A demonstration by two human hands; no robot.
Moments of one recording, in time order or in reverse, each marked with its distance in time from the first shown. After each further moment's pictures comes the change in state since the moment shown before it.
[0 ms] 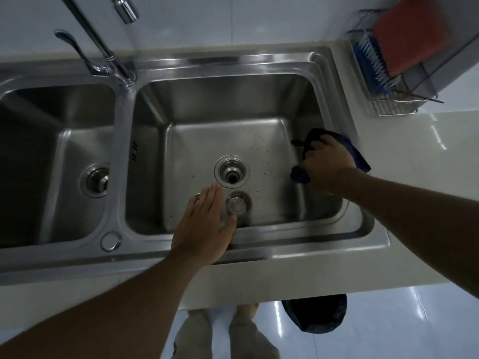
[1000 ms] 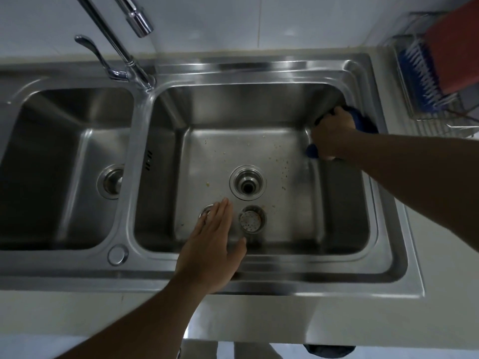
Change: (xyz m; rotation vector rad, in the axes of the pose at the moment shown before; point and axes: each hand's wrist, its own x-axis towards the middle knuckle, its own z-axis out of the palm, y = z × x) left_hand -0.001 0.000 -0.003 -0.118 0.033 -0.071; right_hand 0.110 0.038 -0.050 -0.131 -0.131 0.081
